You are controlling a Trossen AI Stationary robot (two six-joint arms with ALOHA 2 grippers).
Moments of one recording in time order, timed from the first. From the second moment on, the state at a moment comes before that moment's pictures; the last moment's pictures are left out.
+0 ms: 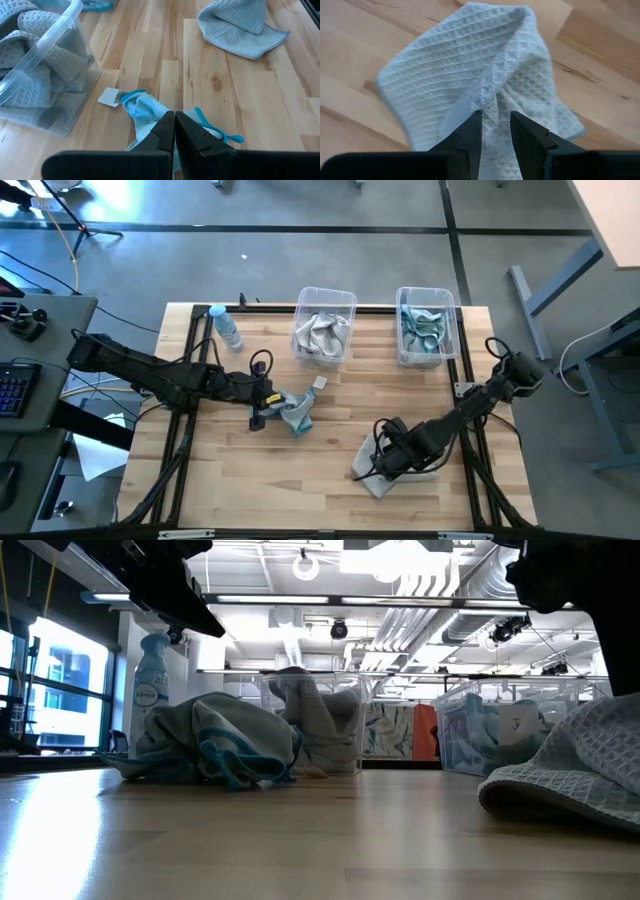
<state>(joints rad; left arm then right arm) -0.19 1.10 0.70 -0.26 -0.24 -0.12 0.60 1.67 1.18 -1.00 0.10 1.69</state>
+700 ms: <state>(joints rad) -0.19 1.10 0.70 -0.27 -0.21 -0.12 0.60 1.67 1.18 -0.96 0.11 1.78</state>
